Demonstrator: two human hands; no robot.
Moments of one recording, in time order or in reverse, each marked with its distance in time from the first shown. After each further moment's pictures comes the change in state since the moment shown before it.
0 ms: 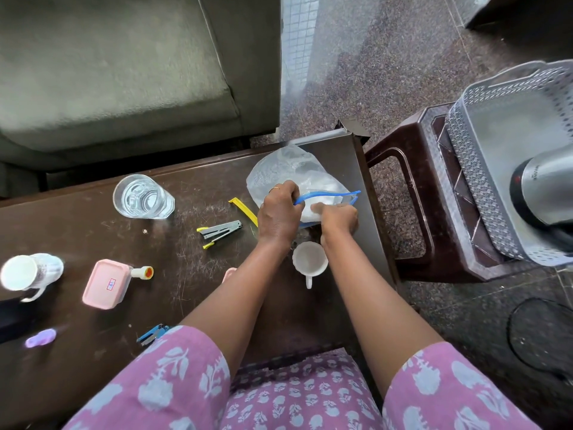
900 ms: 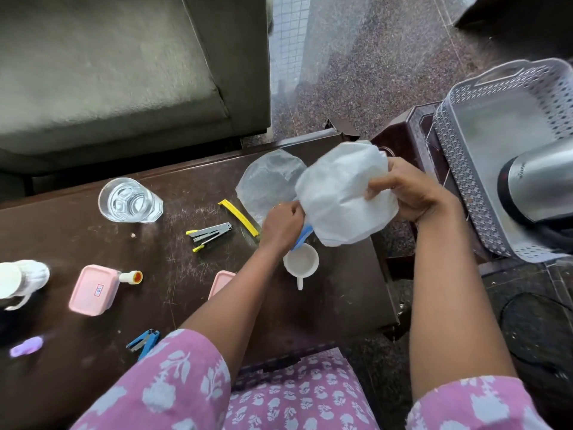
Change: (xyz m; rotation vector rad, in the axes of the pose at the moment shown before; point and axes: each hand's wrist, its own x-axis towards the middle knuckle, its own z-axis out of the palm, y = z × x) left_hand -0.004 -0.006 0.029 -0.052 -0.297 -0.103; right_hand 0.012 -0.092 -0.121 -0.145 -0.804 -0.318
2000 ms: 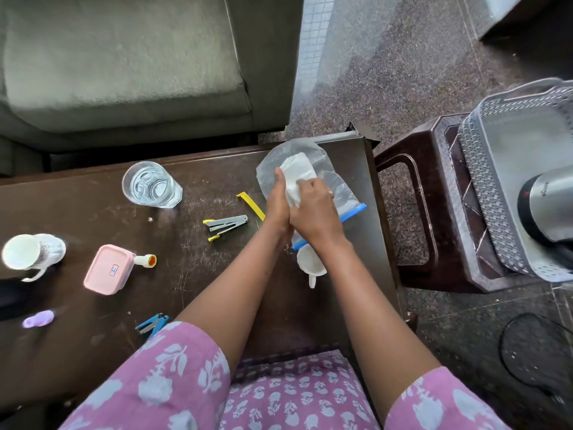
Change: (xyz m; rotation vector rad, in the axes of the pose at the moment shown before) left_hand 0.008 0.000 -0.033 -1.326 0.000 -0.372; right_hand 0.040 0.050 0.150 -0.943 0.369 -0.276
